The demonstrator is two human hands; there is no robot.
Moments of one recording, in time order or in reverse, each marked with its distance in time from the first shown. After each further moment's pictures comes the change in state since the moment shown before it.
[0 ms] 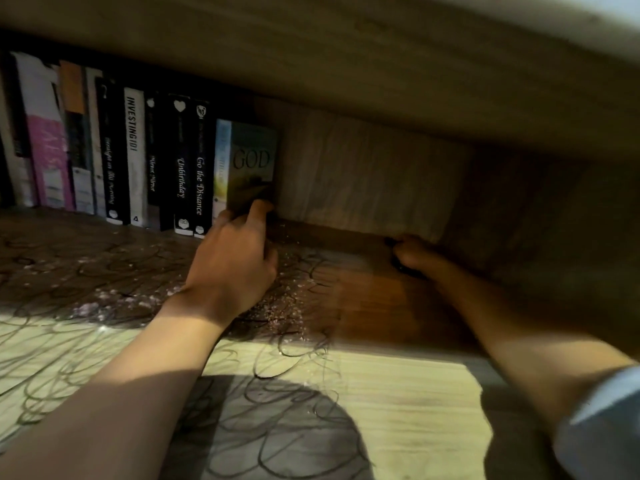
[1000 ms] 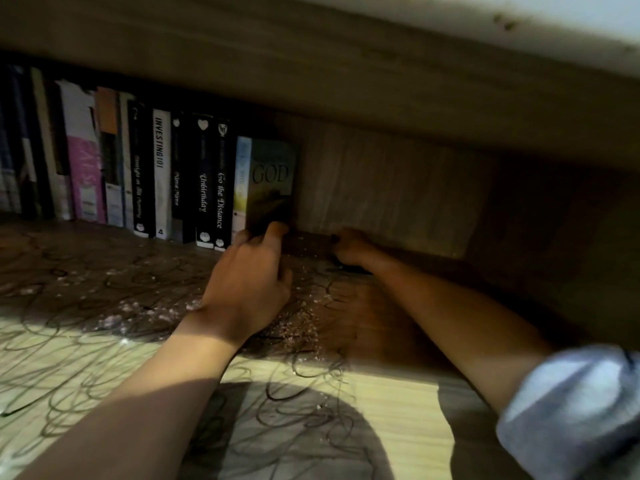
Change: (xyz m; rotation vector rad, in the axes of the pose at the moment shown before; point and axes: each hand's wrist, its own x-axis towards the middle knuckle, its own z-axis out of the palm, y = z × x) left_hand -0.001 -0.004 0.004 0.041 -0.025 -0.013; right_hand 0.017 -0.111 0.047 0.045 -0.079 -0.277
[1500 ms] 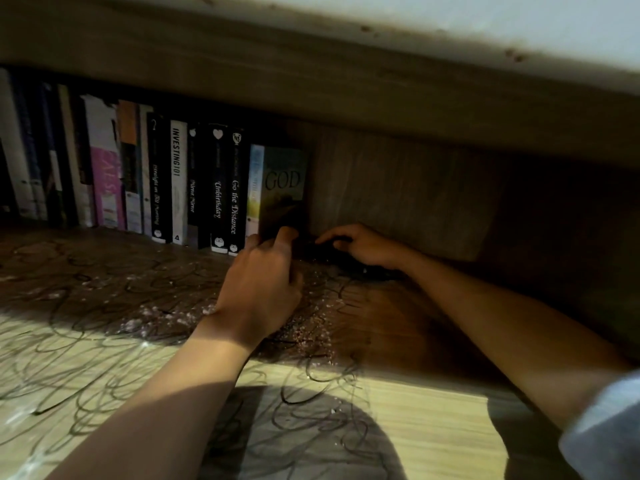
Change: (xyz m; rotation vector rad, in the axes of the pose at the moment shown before) left_hand 0.001 -0.003 0.001 -0.007 0.023 -0.002; right_hand -0.012 -0.008 -0.018 0.249 -0.181 -0.387
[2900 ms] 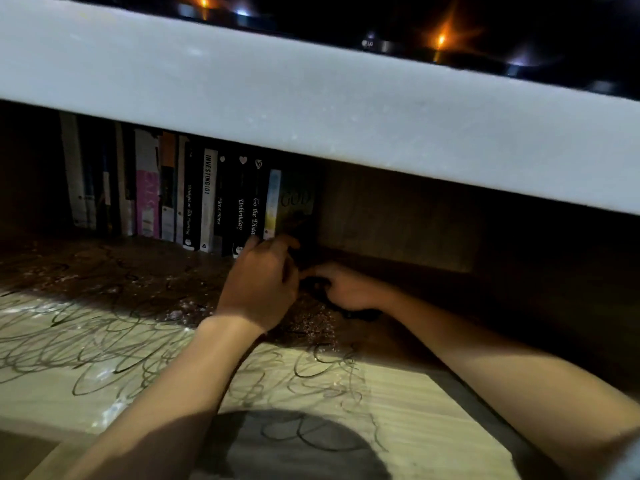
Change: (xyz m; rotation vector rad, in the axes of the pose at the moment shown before) left_hand -0.014 0.002 -0.038 -0.016 0.053 0.015; right_hand -0.073 -0.074 0.039 -0.116 -0.140 -0.198
